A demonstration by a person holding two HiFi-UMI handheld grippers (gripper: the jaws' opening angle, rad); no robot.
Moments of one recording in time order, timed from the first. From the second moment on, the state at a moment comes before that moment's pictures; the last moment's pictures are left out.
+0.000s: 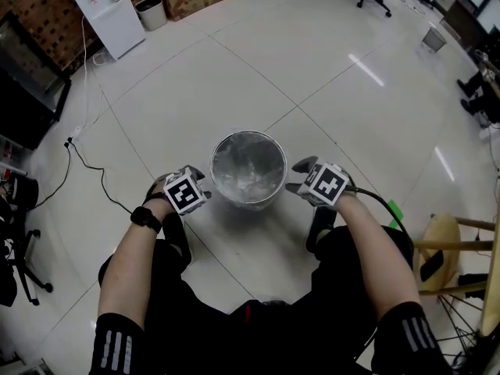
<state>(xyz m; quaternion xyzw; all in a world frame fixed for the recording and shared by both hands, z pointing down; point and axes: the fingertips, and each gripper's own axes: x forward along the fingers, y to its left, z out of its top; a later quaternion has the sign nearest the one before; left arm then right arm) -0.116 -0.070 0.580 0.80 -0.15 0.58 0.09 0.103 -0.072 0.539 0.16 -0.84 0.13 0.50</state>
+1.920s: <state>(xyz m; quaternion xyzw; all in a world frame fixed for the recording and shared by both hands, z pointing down) -0.130 -0.076 0.684 0.77 -0.15 0.60 0.17 0.077 -0.029 0.659 0.03 -0.80 0.25 0.55</state>
